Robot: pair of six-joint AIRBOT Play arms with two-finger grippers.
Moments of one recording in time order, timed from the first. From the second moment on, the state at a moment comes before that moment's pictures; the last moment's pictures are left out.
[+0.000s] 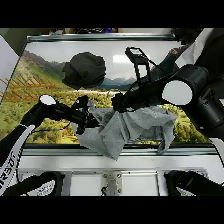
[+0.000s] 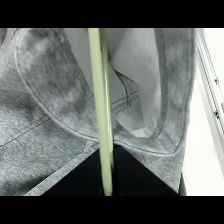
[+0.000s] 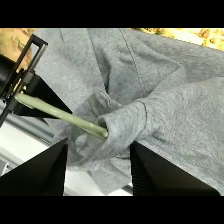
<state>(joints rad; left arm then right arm) -0.15 -1.30 0.88 0.55 -1.39 0.17 0.68 -1.19 1.57 -1.40 1.37 1.94</state>
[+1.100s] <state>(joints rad) -0.15 -1.30 0.88 0.55 -1.41 0.17 0.33 -1.01 1.57 -0.91 1.60 1.26</state>
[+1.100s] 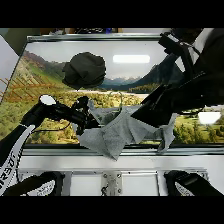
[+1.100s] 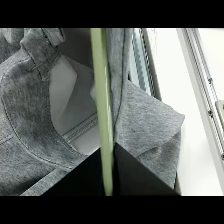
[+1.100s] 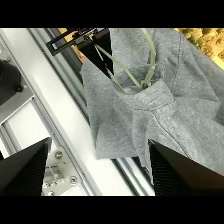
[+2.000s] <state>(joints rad) -0.15 -1.30 0.88 0.55 -1.46 0.17 -0.68 -1.02 0.83 -0.35 1.81 0.03</state>
